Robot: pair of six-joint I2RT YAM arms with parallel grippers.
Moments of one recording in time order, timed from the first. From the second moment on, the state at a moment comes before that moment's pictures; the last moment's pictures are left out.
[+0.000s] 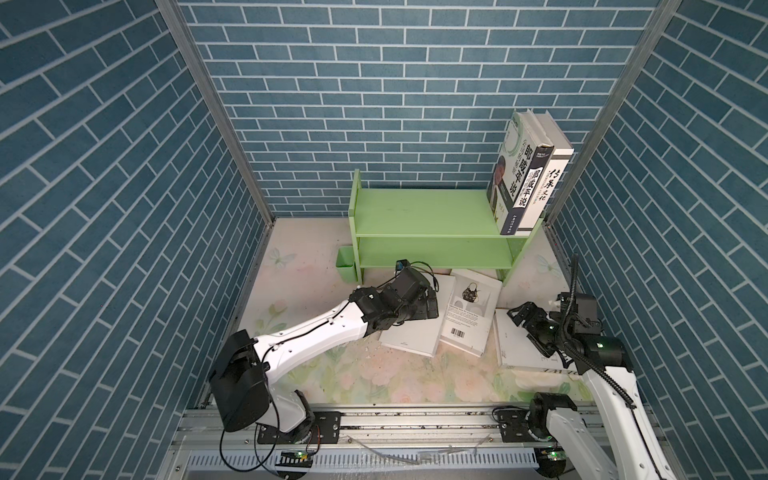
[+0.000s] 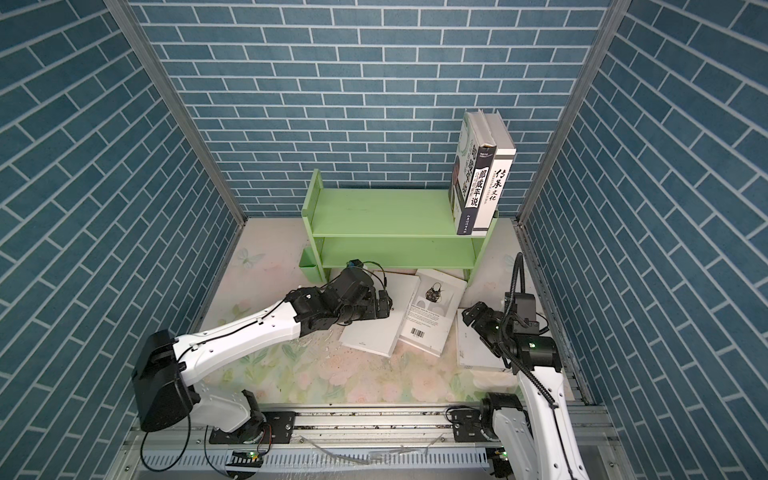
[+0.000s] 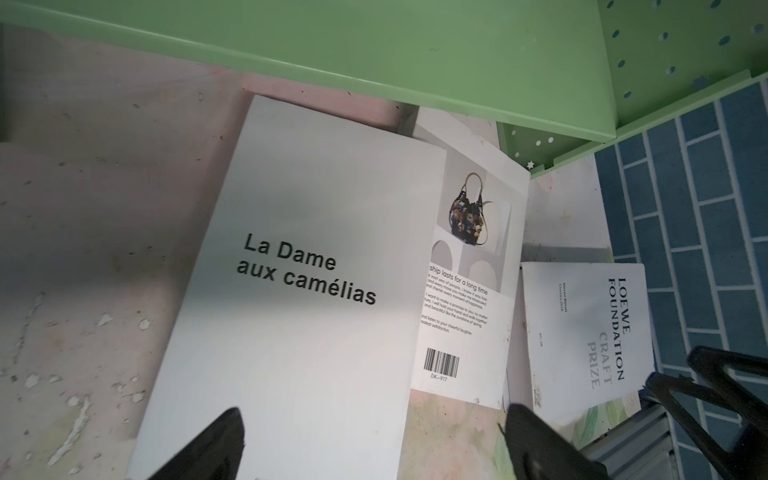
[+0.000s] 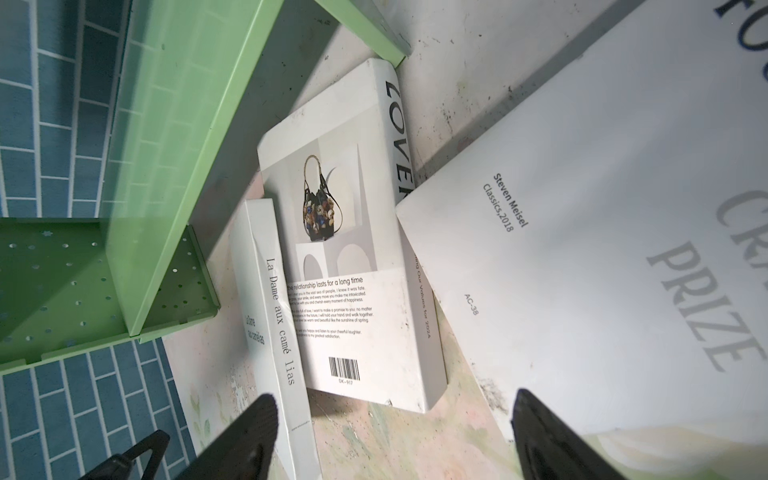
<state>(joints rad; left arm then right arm) -0.95 1.50 1.19 -0.54 -0.12 -0.87 0.00 0.75 0.72 -0.89 -0.31 0.77</state>
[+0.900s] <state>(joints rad) -0.77 1.45 0.96 -0.50 -0.08 -0.92 0.51 1.11 0.58 -0.33 -0.21 1.08</state>
